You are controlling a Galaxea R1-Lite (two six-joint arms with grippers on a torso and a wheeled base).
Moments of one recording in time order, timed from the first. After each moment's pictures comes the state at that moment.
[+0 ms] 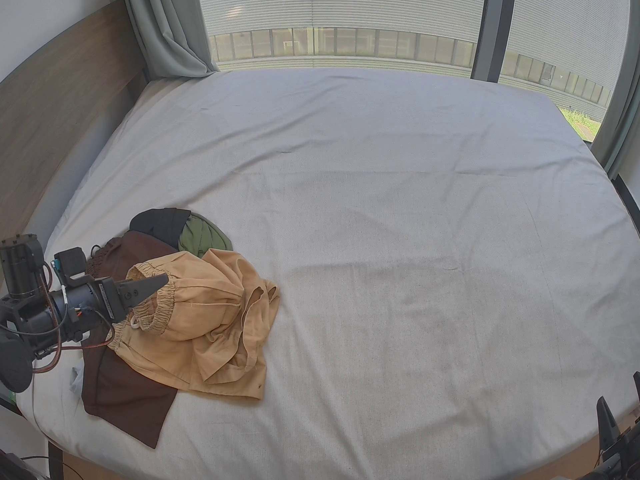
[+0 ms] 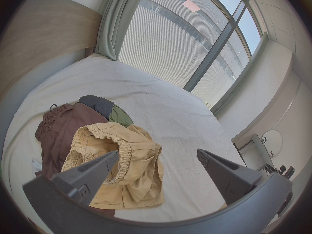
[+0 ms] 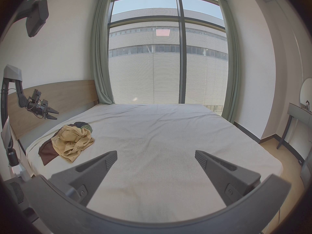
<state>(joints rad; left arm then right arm) 0.03 1.53 -0.42 -0.77 -0.48 -0.26 0.00 0.02 -0.02 0.00 0.01 -0.01</state>
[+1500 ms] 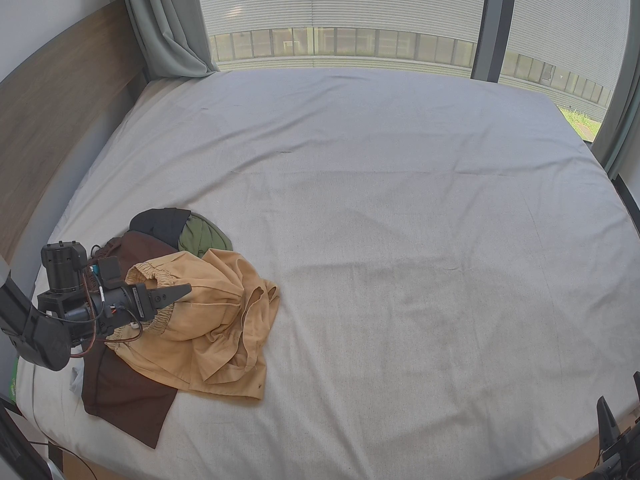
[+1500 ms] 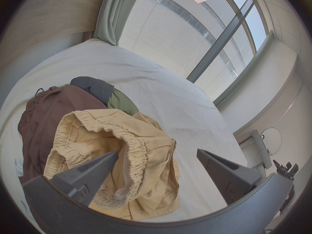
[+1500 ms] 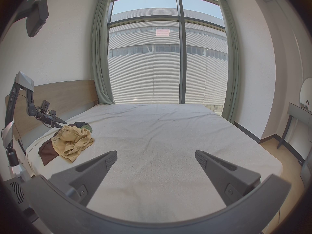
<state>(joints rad) 0.05 1.85 -0.51 -0.90 -0.54 -0.22 0.00 0.02 -0.02 0.00 0.01 -0.01</state>
